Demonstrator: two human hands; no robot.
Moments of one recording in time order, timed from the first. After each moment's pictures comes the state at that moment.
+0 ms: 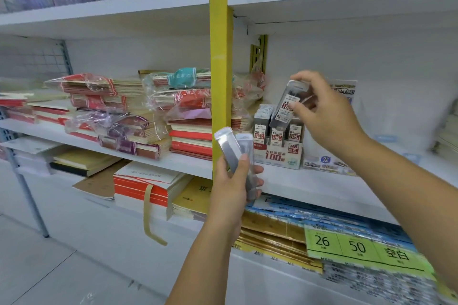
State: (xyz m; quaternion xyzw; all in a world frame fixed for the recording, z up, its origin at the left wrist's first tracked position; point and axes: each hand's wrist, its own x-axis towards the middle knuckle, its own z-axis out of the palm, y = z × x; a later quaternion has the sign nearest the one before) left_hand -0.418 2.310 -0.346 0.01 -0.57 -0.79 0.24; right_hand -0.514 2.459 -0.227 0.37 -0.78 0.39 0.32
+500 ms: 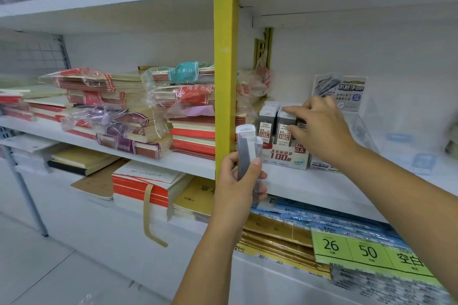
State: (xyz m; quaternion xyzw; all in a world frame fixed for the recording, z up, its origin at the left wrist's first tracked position) left_hand -0.428 2.304 -0.354 0.01 -0.61 -0.75 0.25; right_hand -0.567 2.446 -0.265 0.31 -0.87 0.16 0.36
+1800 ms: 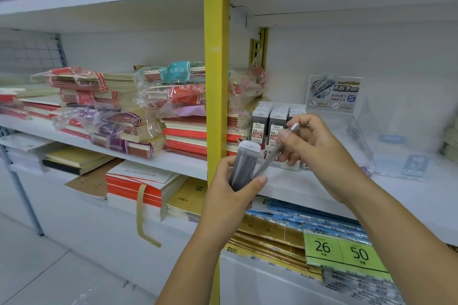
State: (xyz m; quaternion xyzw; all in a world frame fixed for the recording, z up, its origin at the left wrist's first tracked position) left_hand -0.416 2.305 -0.357 0.00 -0.70 -0.66 0.27; right_hand -0.501 2.459 -0.282 0.37 -0.69 0.63 0.04
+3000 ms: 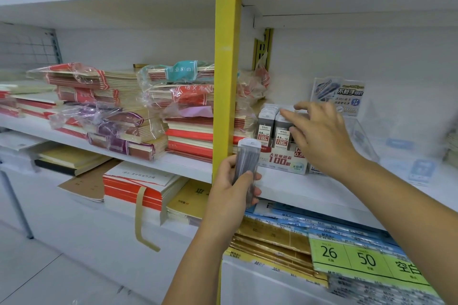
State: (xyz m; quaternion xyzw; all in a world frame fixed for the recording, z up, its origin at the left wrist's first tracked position) left_hand -0.425 2.295 -0.353 0.01 -0.64 -0.73 0.24; right_hand -0.556 2.447 -0.271 0.32 -0.86 0.11 0.38
